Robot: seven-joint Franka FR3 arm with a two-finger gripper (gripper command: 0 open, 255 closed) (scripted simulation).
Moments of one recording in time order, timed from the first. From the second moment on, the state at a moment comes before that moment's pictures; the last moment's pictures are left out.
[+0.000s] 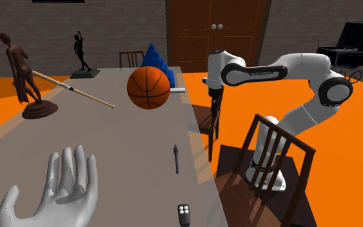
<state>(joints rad) -0.02 -0.75 -0.05 -2.44 -0.10 1.63 -0.06</state>
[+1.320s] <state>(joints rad) -0.06 -0.74 0.44 -2.30 0.28 1.56 0.85</state>
